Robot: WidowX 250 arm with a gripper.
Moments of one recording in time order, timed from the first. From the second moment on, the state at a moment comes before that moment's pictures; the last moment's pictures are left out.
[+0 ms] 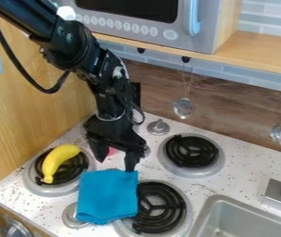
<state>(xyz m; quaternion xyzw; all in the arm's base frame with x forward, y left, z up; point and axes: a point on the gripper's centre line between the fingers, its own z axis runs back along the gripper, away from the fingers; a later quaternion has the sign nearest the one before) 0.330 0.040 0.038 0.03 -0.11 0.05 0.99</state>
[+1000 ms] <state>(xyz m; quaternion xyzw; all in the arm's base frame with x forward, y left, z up) 0.334 0.053 -0.031 0.02 -0.04 0.08 1.00</state>
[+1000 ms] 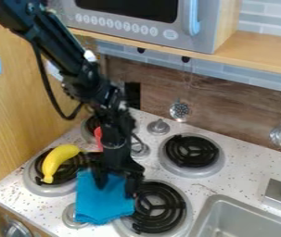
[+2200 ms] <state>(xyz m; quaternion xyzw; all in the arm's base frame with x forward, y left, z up) 0.391 0.083 -0.047 -0.03 -0.08 0.11 0.99</state>
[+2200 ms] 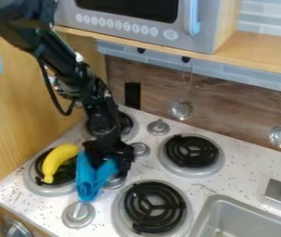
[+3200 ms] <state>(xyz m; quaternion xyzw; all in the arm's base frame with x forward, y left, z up) 0.404 0.049 -0.038 -0.05 -0.10 0.07 0.99</state>
